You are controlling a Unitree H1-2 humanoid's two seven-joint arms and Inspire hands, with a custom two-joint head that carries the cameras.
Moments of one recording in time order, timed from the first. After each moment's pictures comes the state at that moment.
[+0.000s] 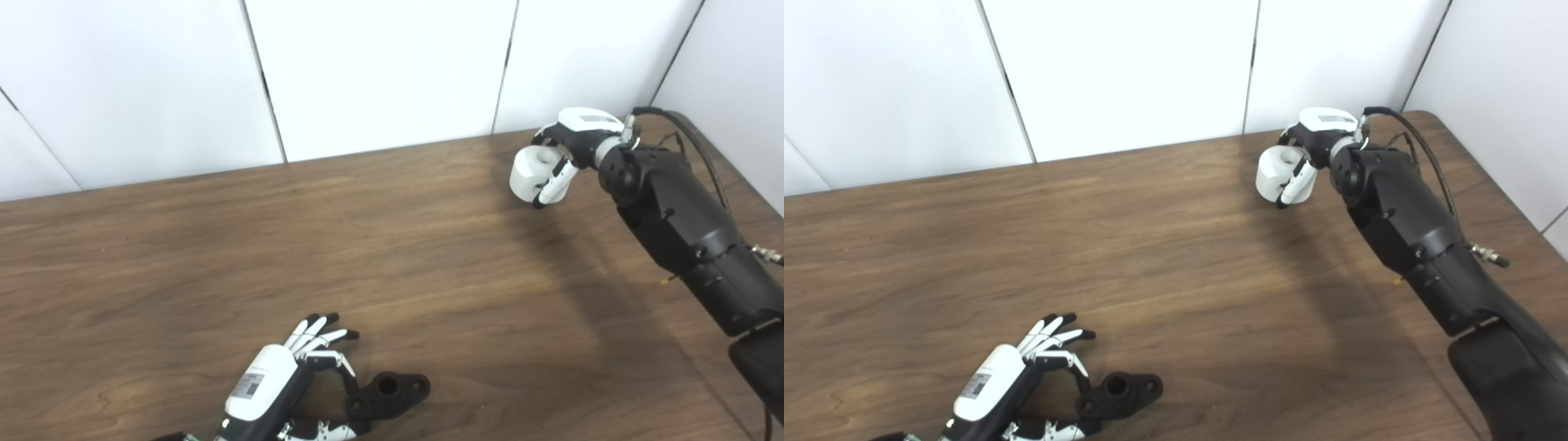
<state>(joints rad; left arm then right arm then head) 0.08 0.41 -0.49 -0.18 0.62 -0.21 -0.04 -0.61 -0.64 0.30 0.18 -0.87 0.45 0.55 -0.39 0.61</state>
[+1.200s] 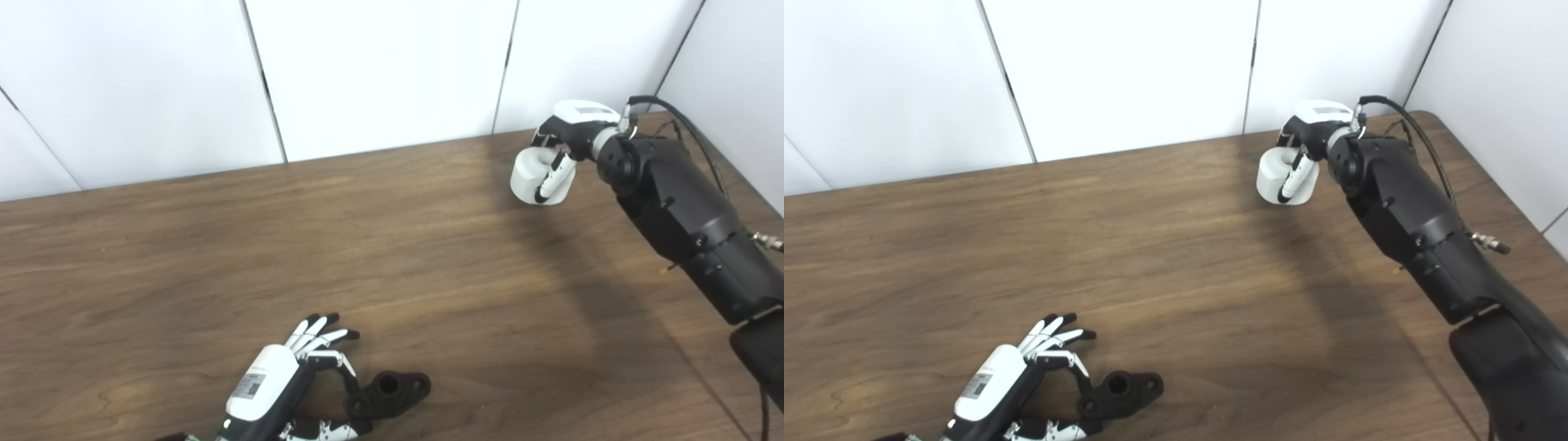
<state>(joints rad) 0.09 0.40 -0.49 -0.20 0.63 -0.17 -0.05 -0.65 -0.65 0.32 0.19 -0.86 0.42 0.58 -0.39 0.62</state>
